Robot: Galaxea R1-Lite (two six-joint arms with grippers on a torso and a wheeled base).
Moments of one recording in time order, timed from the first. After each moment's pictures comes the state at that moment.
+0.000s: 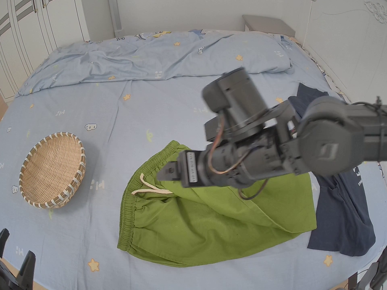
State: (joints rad) left arm -0.03 0.08 -0.23 0.08 -0.11 -0.04; right arm 0.90 1.98 -1.63 0.37 -0.03 0.52
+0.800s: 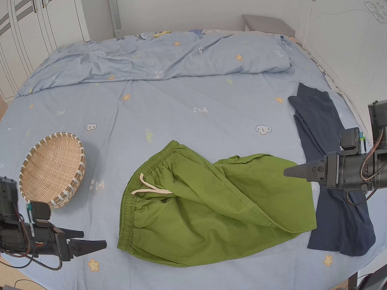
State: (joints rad) left arm -0.06 1.13 -0.37 -0.04 -0.54 -0.12; right arm 0.48 1.36 -0.88 0.11 0.21 0.46
